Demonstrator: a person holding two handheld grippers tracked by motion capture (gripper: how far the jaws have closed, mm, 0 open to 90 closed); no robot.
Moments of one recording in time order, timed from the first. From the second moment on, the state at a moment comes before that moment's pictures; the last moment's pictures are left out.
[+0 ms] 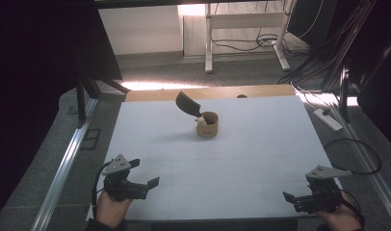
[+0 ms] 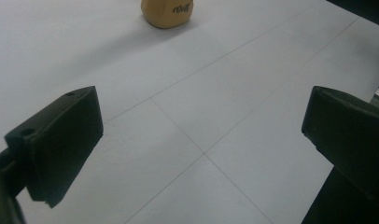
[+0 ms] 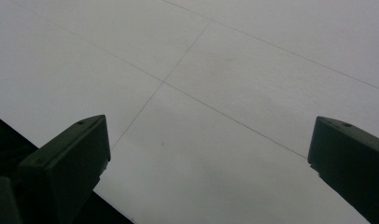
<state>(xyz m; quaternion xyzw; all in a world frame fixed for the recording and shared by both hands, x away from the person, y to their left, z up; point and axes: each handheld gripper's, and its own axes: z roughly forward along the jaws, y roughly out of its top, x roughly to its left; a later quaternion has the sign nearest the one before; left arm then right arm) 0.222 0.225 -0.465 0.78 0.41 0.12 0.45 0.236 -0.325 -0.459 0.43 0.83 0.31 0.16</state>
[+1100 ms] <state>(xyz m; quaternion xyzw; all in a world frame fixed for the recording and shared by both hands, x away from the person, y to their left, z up) 0.200 0.226 -0.475 0.80 0.43 0.12 0.40 0.236 -0.324 -0.459 0.43 0.83 0.31 0.16</state>
